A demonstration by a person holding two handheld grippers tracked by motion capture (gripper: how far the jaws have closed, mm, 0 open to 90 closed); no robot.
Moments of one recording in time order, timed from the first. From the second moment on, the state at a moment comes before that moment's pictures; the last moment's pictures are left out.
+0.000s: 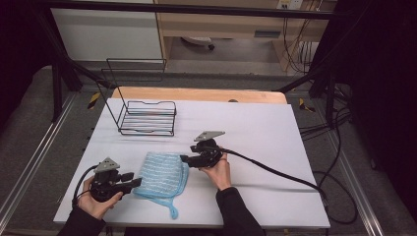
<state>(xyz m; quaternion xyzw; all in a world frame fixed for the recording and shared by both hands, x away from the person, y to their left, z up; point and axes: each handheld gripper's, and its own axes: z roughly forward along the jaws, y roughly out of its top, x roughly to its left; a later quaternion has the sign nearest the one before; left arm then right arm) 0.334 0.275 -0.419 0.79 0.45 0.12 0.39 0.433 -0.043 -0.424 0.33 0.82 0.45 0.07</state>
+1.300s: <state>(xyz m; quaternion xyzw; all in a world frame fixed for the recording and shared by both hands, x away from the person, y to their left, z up) 0.438 0.250 -0.433 0.81 0.47 0.09 0.34 0.394 -0.090 -0.435 0.37 0.80 0.47 0.05</state>
